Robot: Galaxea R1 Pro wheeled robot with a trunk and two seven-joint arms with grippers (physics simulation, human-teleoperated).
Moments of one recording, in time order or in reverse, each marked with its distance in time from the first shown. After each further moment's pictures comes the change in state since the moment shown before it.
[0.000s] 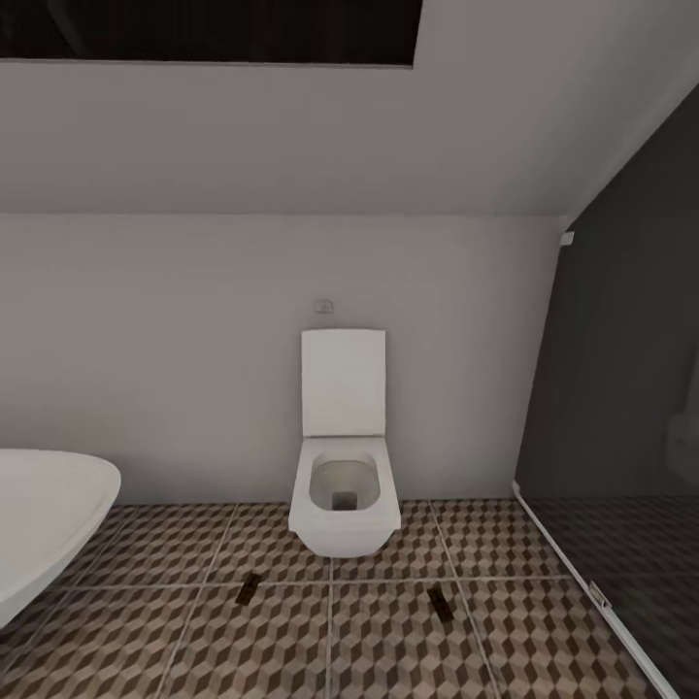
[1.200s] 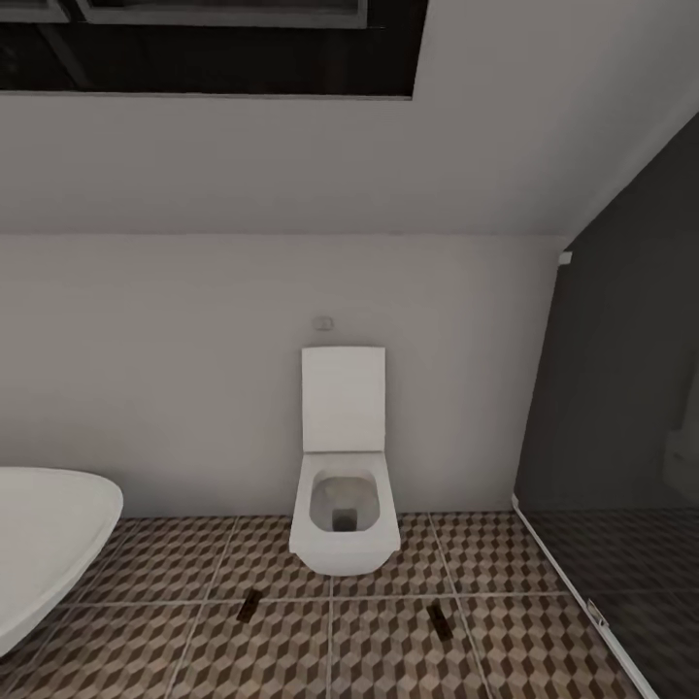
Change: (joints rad) left arm 0.112 -0.069 0.000 0.000 0.000 -0.002 -0.001; right arm 0.119 0.002 0.004 0.000 0.097 -0.001 0.029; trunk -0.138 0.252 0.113
